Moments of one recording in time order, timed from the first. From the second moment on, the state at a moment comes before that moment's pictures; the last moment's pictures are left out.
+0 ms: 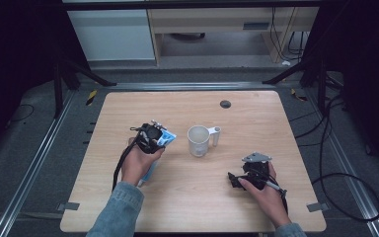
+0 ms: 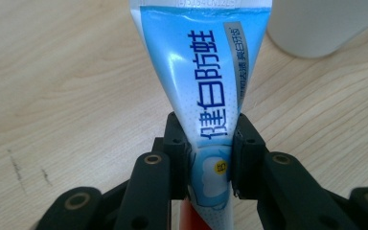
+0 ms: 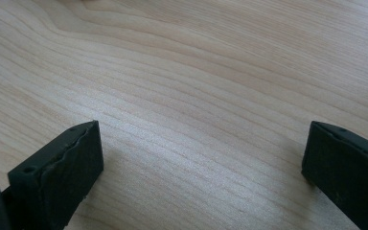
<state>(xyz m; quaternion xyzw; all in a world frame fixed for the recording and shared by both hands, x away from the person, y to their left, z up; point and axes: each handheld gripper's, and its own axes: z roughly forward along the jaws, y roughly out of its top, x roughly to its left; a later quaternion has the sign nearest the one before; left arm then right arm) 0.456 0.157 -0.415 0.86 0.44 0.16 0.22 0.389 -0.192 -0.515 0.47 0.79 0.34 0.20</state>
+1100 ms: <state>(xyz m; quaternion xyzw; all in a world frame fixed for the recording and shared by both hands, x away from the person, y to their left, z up) 0.455 0.167 -0.352 0.82 0.43 0.22 0.31 0.389 -0.195 -0.515 0.47 0.79 0.34 0.20</state>
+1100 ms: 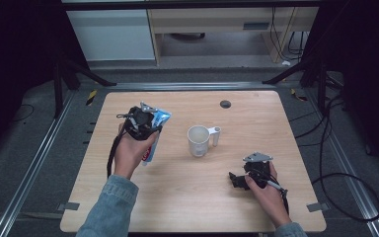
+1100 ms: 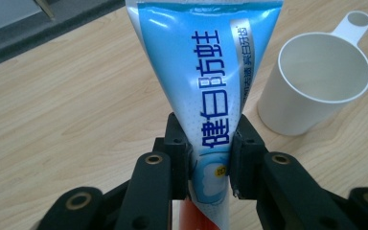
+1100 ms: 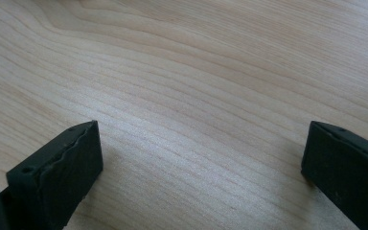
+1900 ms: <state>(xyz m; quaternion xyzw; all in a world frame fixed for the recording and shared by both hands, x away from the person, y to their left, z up) 0.460 0.147 -0.330 0.80 0.42 0.26 0.36 0.391 -0.193 -0.515 0.47 0.79 0.34 0.20</state>
